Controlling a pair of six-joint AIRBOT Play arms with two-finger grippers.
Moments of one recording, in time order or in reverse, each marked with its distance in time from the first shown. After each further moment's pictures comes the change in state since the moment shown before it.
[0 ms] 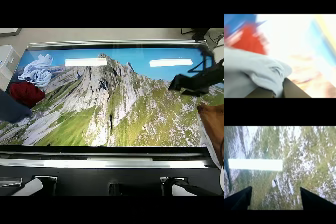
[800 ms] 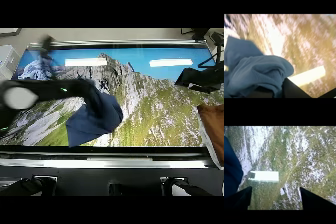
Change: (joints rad) left arm -1.163 -0.046 -0.116 0.305 0.027 -0.208; right arm 0.000 0.072 0.043 -0.028 0.028 0.011
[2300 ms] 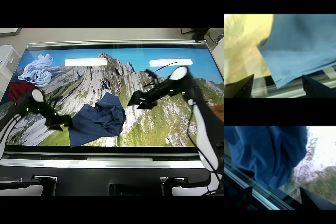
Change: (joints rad) left arm 0.495 -0.292 -0.242 -0.089 -0.574 0.309; right arm 0.239 -0.319 -0.216 0.468 -0.087 -0.192
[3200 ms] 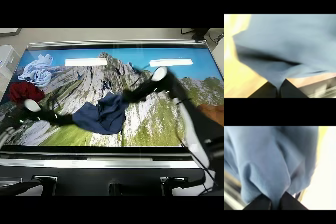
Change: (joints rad) left arm 0.013 0.207 -0.127 -0.187 0.325 0.087; right arm 0.093 -0.029 0.146 -0.112 -0.162 0.091
